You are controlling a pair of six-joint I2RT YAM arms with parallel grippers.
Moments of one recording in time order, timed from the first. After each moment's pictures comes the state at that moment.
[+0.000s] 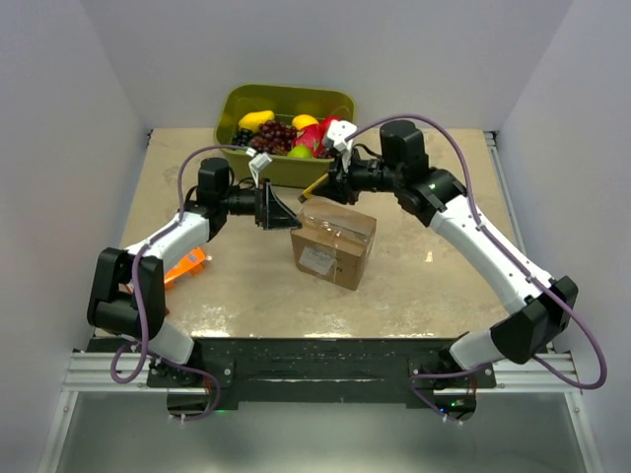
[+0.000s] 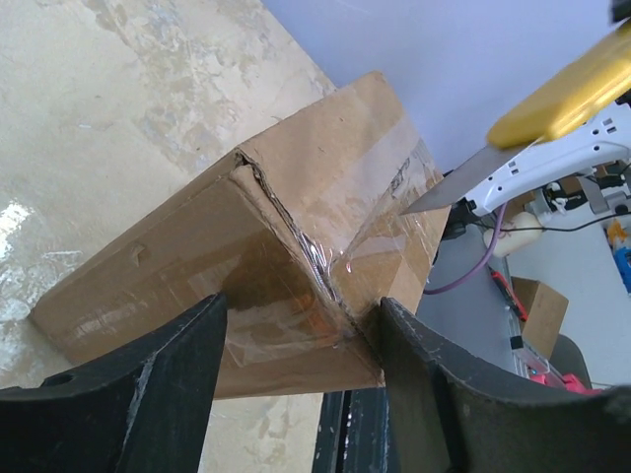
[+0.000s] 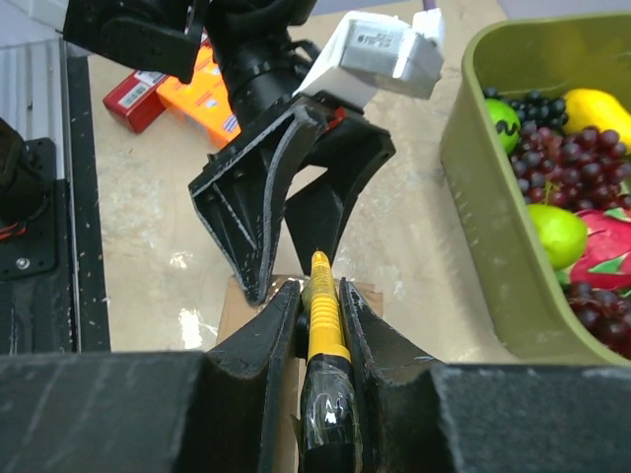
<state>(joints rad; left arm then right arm) -0.23 1.56 0.97 0.17 1.20 -0.39 0.57 1.47 1.53 -0.42 -0.64 -0.28</state>
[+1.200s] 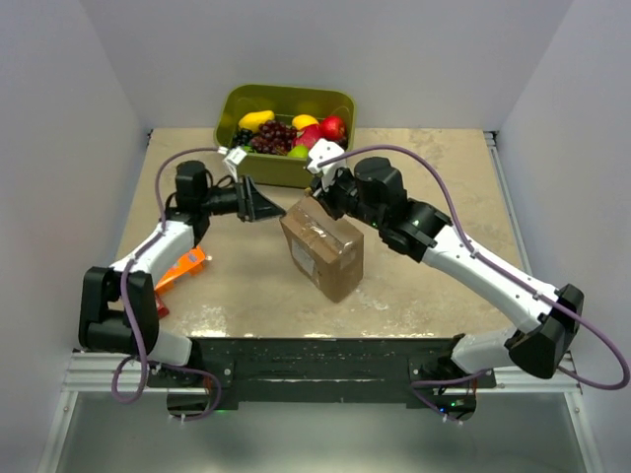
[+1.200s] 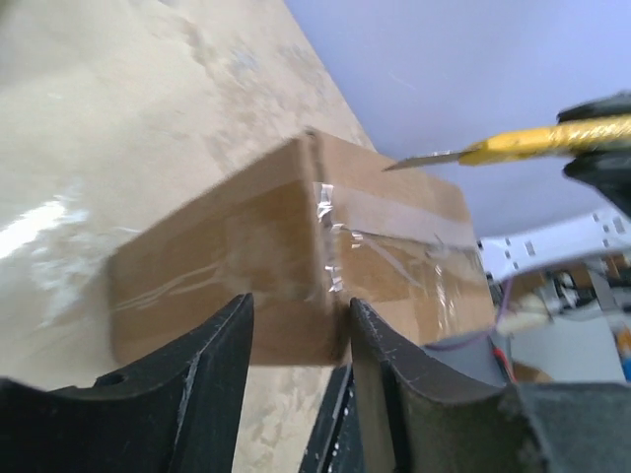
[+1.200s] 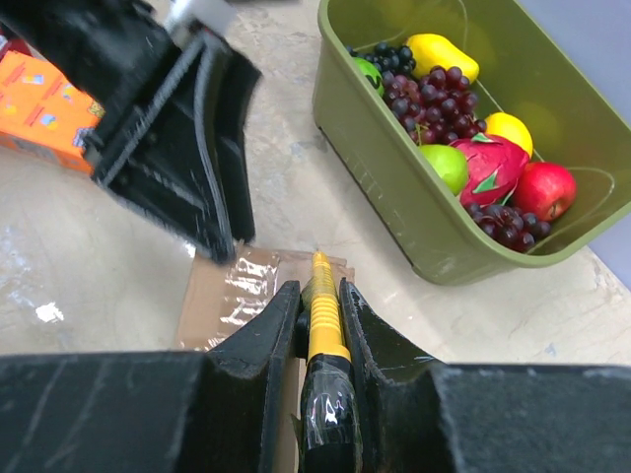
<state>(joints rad) -0.16 1.47 0.90 0.24 1.11 -0.56 0.84 1.35 1.36 -0.28 0.04 -0.21</state>
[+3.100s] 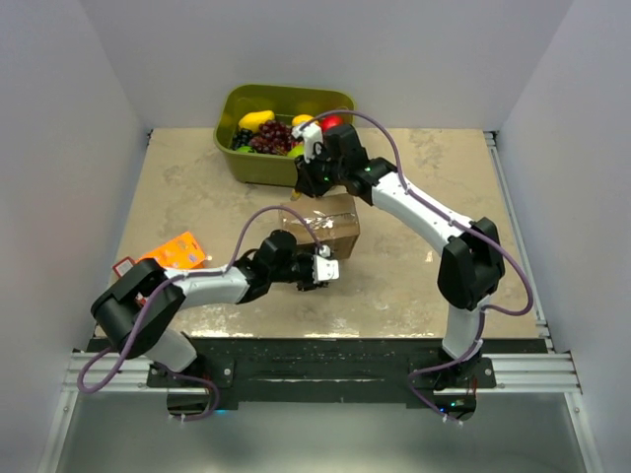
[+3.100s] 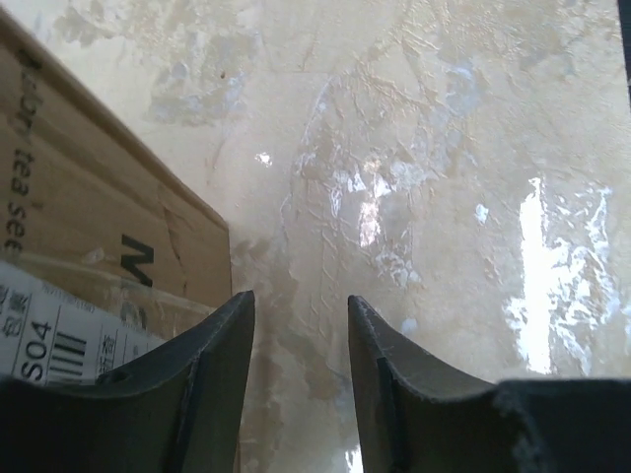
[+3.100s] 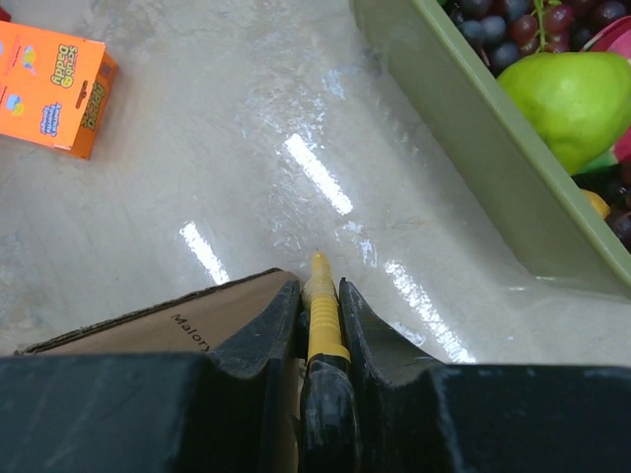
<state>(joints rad) -0.81 1.51 0.61 0.42 0.46 0.58 0.63 1.89 1.69 -0.38 -0.28 -0.04</state>
